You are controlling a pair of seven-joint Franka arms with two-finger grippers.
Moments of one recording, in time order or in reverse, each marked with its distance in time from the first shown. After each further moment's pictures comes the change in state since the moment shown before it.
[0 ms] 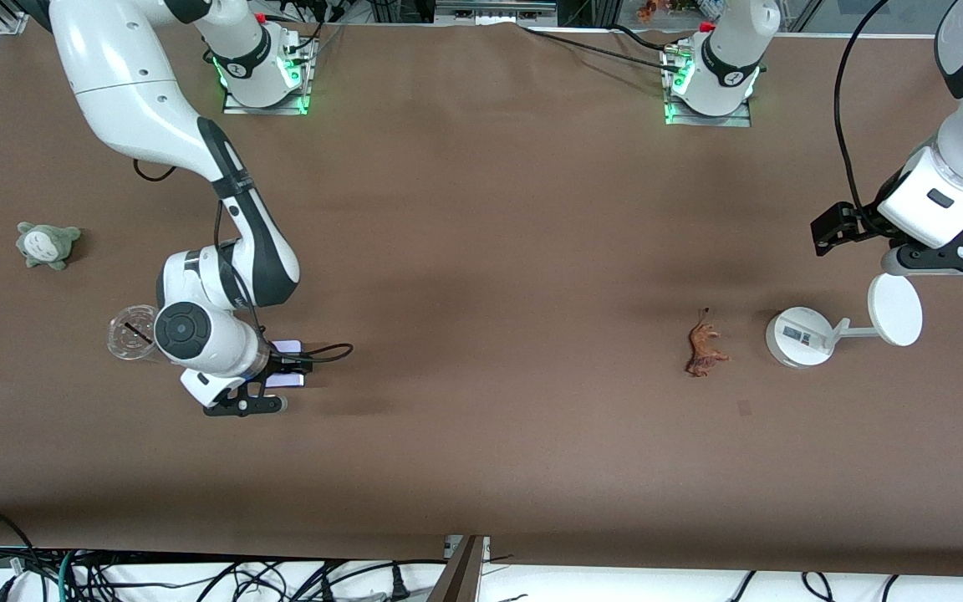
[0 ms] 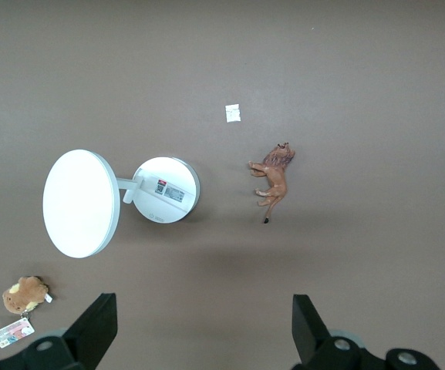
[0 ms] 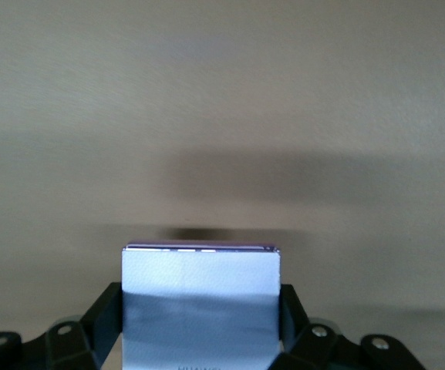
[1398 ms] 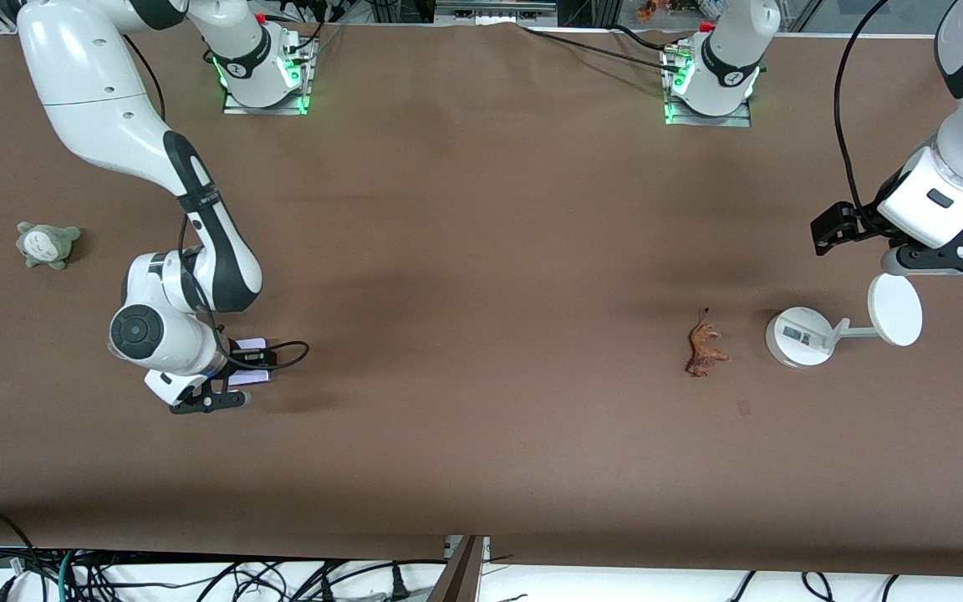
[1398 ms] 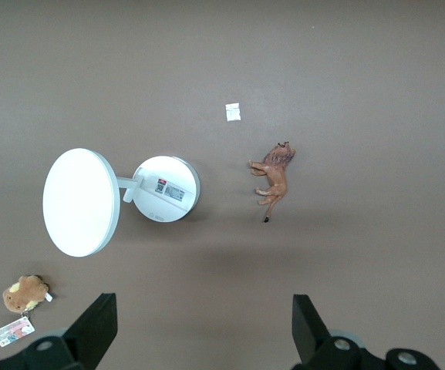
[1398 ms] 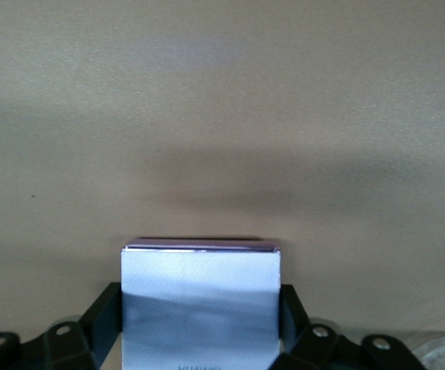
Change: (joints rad) left arm 0.000 0.000 0.000 0.000 0.000 -0.002 0.000; right arm -0.106 -0.002 0.000 -0.084 0.000 0.075 -0.180
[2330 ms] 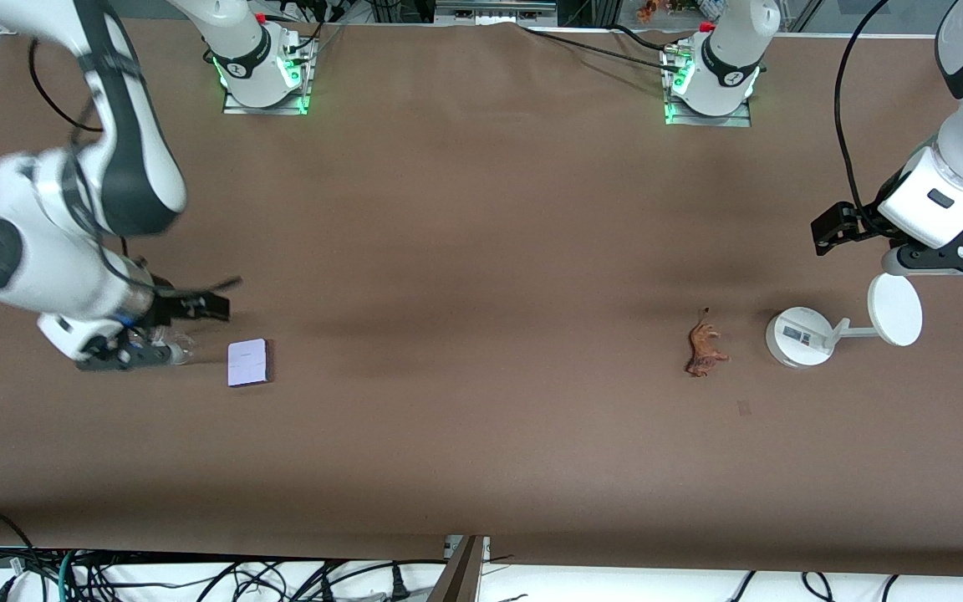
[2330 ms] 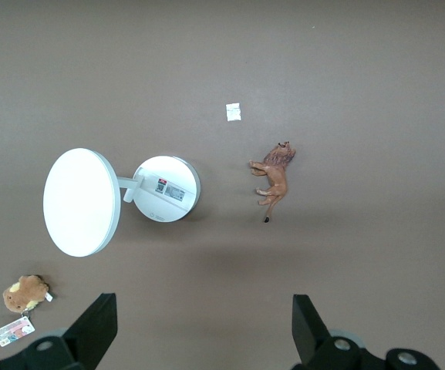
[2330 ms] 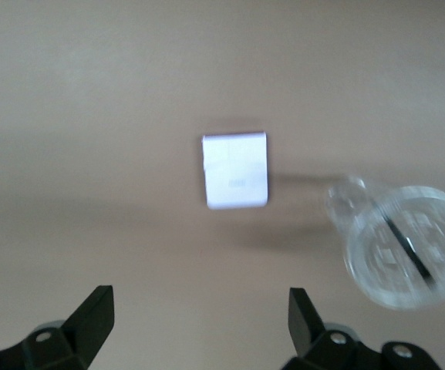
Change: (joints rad) left arm 0.000 0.000 0.001 0.000 0.000 0.000 0.000; right arm -0.006 -0.426 0.017 0.015 0.064 -0.501 0.029
